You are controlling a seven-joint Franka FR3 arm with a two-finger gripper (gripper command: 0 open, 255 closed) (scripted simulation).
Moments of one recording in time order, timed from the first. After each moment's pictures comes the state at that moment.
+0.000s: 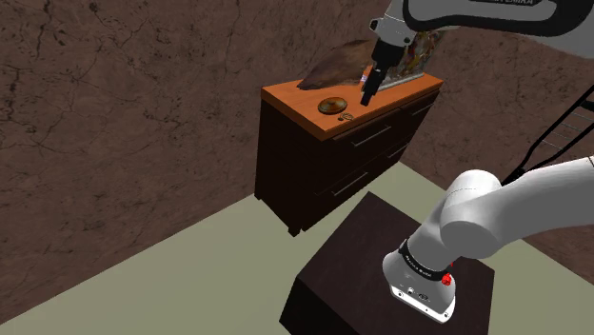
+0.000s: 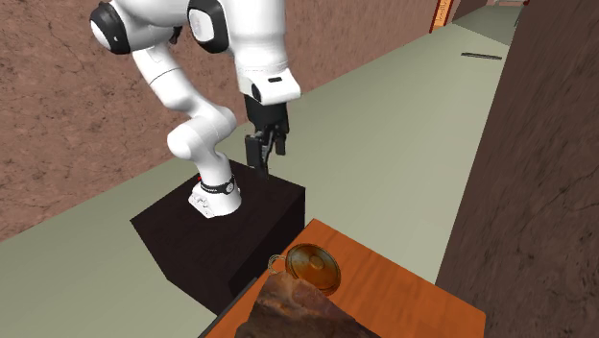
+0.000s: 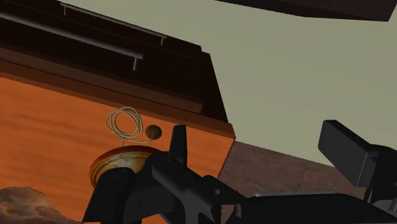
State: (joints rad) arm 0.03 -0.60 -0.28 -2.28 -0.17 1.73 -0.37
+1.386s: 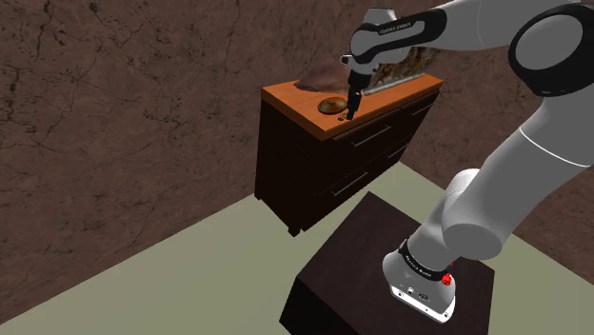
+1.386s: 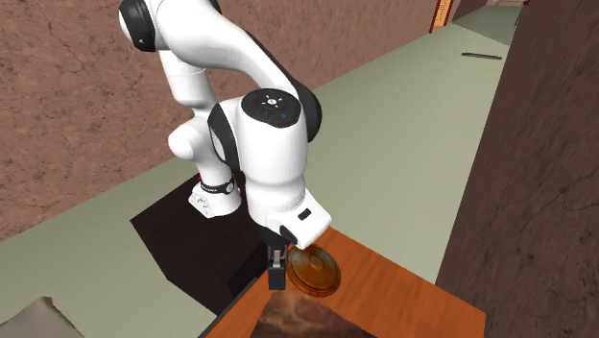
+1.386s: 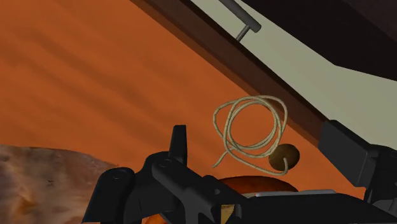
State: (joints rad) arm 0.10 -0.06 -0.59 -2.11 -0.05 2.02 -1.02
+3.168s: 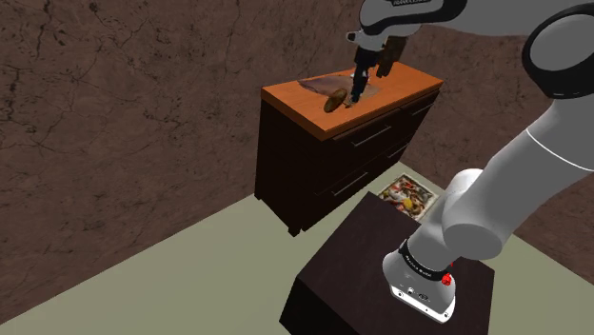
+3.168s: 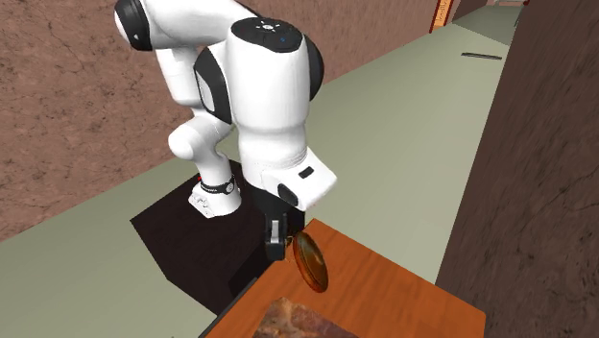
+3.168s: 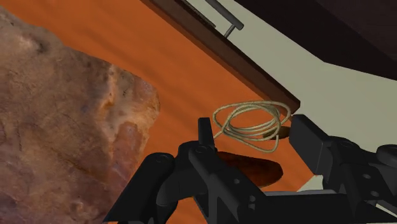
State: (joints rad) arm 0.10 -0.11 -0.57 -1.97 -0.07 1.83 -1.00
